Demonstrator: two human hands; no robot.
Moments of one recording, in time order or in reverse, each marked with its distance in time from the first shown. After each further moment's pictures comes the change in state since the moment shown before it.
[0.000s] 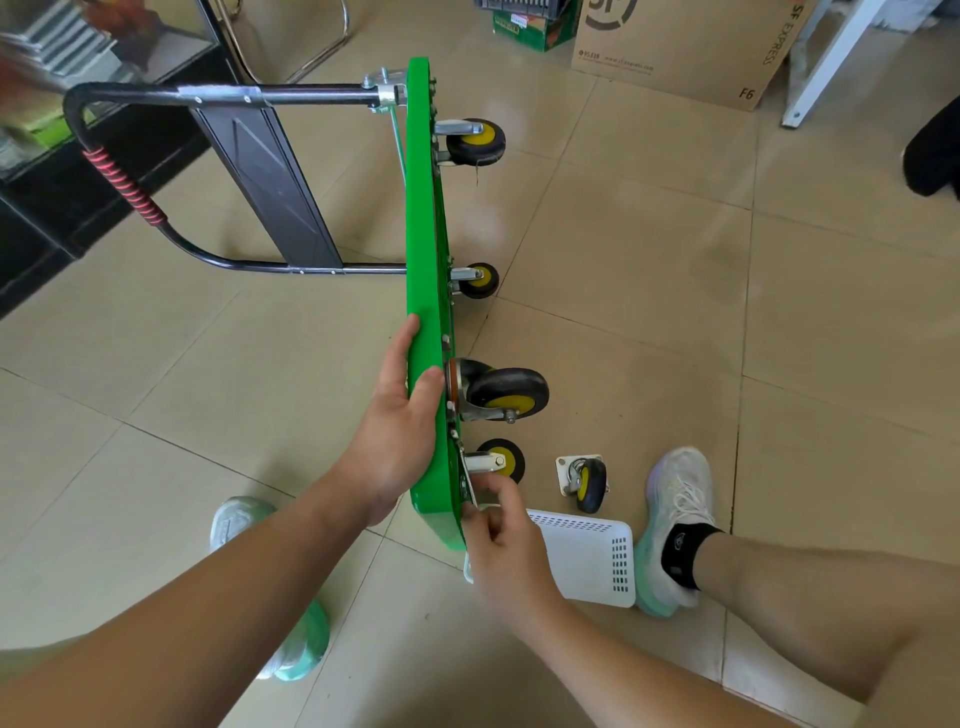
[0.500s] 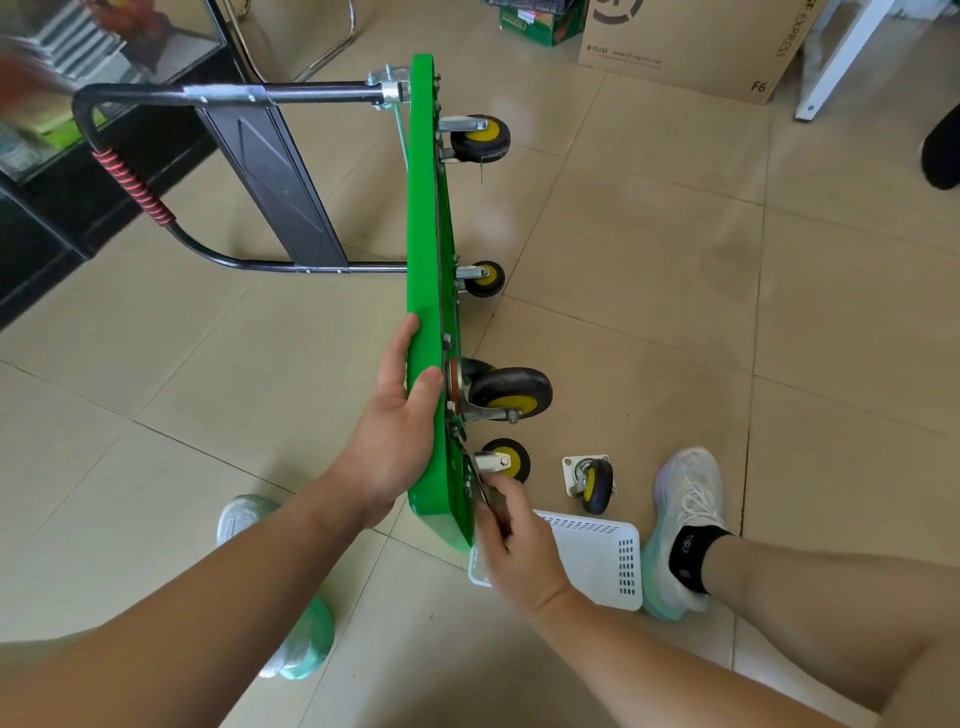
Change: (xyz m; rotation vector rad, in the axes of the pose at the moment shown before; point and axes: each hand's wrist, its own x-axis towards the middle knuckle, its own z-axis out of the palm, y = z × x) left_hand 0.001 0.000 -0.003 -0.014 -0.008 0.009; right_hand 0.017 0.027 -0.011 -0.208 -0.017 -0.129
